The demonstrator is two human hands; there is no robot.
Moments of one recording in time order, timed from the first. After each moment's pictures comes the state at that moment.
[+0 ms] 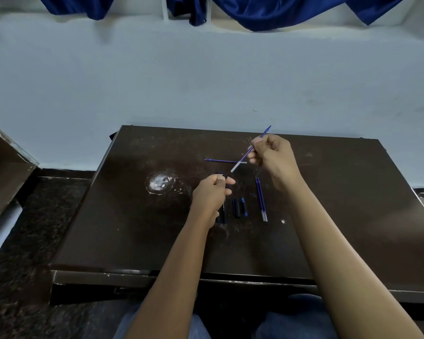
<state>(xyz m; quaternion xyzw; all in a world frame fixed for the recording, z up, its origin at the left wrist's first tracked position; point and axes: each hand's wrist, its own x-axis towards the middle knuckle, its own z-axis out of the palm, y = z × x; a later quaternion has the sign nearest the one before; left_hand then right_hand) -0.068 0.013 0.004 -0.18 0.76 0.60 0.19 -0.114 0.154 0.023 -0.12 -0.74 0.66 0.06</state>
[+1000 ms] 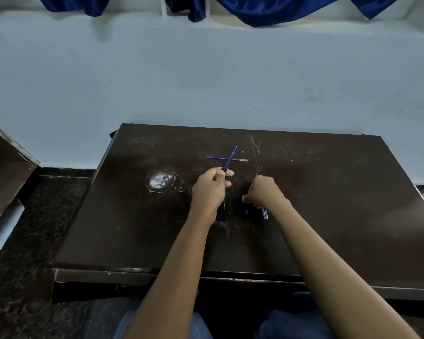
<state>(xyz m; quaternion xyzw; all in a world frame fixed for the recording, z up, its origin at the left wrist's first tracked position) -0.071 0.014 -0.001 -0.15 0.77 0.61 0.13 -0.100 0.149 -0.037 -0.16 -0.94 0.22 -0.22</state>
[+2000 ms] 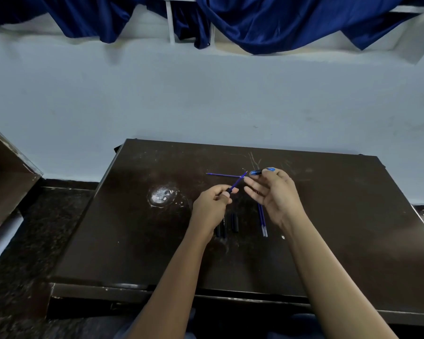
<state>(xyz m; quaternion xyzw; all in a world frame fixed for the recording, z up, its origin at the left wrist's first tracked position) -0.069 0.007 0.000 -0.07 0.78 0.60 0.12 -0.080 0.148 0.023 -0.22 -0.52 0.82 -0.01</state>
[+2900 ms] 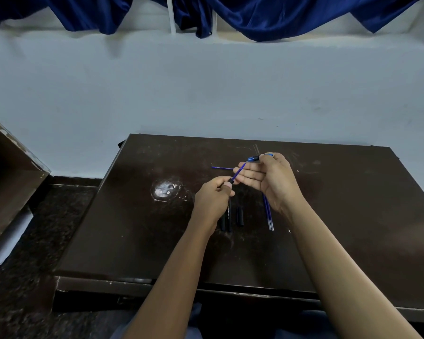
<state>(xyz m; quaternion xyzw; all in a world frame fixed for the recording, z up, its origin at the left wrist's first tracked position) -0.073 0.007 -0.008 -0.10 0.79 0.60 0.10 -0.089 0.134 0.030 -0.16 -0.56 0.81 -0.03</state>
